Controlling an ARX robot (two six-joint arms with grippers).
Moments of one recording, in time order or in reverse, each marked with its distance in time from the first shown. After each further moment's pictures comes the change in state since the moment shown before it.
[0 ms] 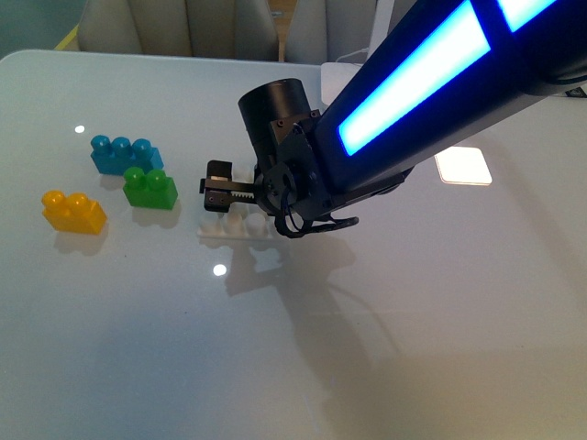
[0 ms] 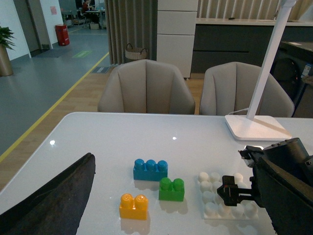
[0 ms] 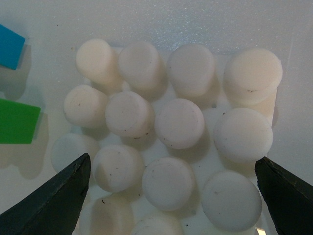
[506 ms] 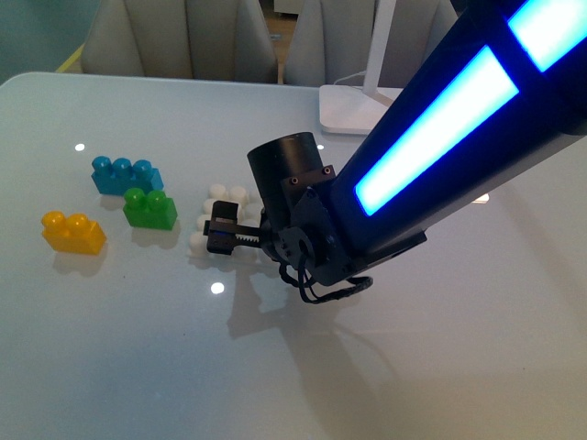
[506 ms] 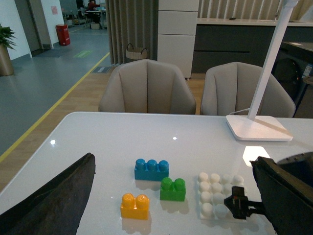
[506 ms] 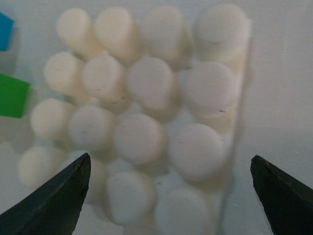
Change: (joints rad) left arm 0.000 0.000 0.000 0.000 -0.001 0.000; right arm -0.013 -0.088 -0.213 0.167 0.056 0.055
